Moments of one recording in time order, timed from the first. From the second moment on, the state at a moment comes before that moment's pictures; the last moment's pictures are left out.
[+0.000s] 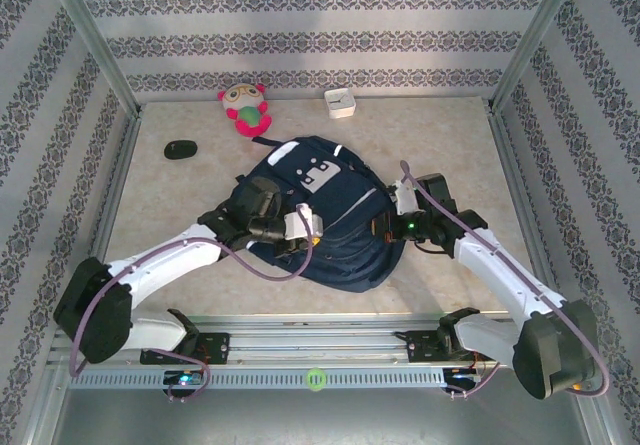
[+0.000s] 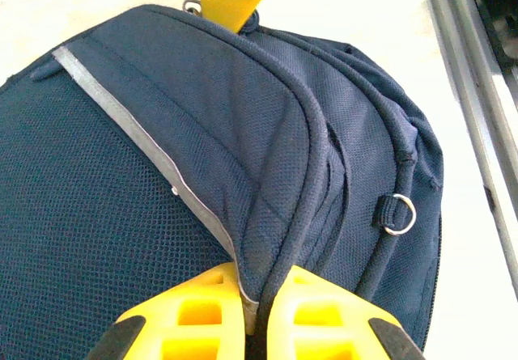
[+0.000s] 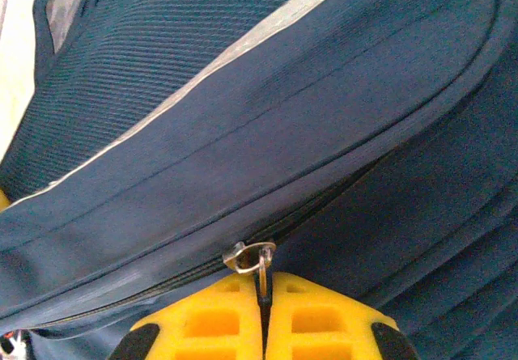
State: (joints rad) left arm -0.63 1.30 0.81 -0.26 0.55 0.66; right arm 0.31 1.12 0.73 -0.55 -0.51 0.33
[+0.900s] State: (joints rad) left arm -0.84 1.19 0.91 -0.43 0.23 0.18; right arm 0.54 1.06 0.65 -0.48 -0.43 0.49
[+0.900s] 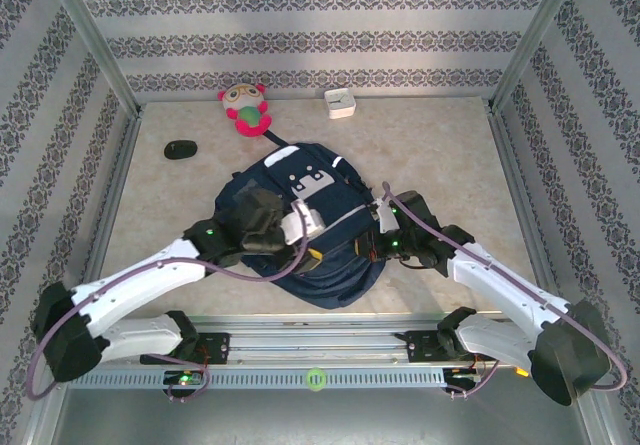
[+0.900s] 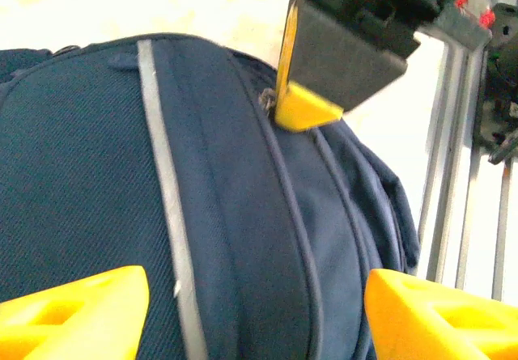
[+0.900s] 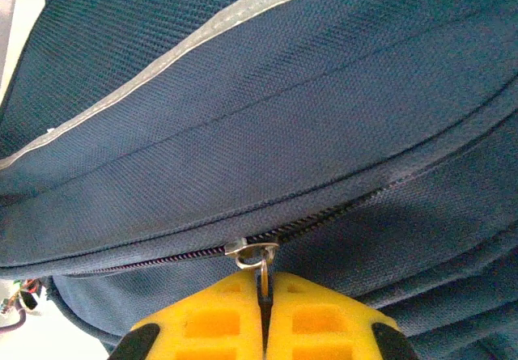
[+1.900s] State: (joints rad) left arm -0.84 1.15 0.74 -0.28 0.15 0.42; right arm 0.38 1.09 0.67 -0.46 -0.59 0.43
